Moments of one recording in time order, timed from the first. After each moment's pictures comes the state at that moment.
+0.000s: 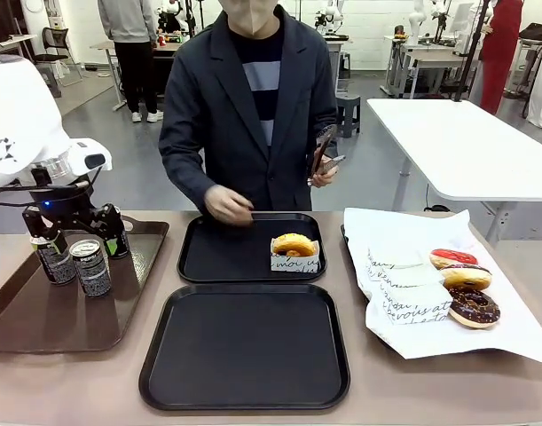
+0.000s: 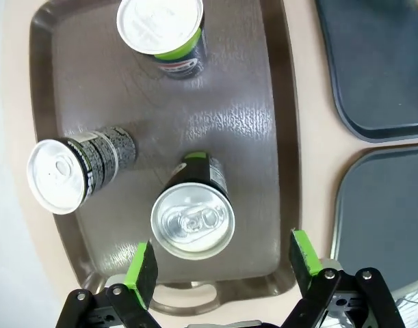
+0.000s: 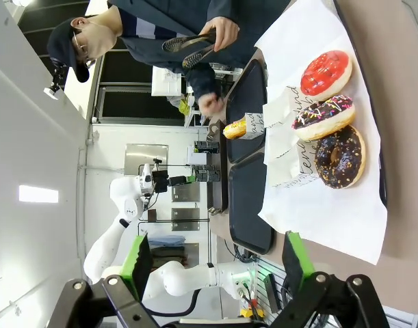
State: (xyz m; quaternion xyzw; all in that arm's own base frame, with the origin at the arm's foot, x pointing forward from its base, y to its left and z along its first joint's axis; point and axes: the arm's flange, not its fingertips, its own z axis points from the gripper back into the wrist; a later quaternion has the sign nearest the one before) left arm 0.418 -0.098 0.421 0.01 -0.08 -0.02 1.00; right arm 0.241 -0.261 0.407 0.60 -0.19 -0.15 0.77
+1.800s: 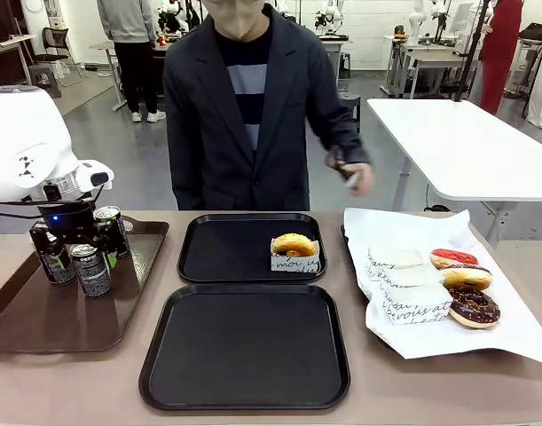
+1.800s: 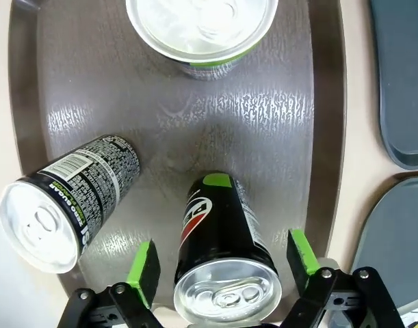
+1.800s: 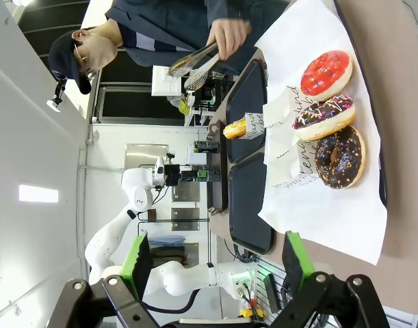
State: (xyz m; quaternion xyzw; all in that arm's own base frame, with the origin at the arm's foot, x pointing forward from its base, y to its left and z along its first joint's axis) left arm 0.447 -0.078 0.377 0.00 -0.03 0.02 1.00; right arm 0.241 -0.261 0.407 0.60 -0.19 -0.15 0.77
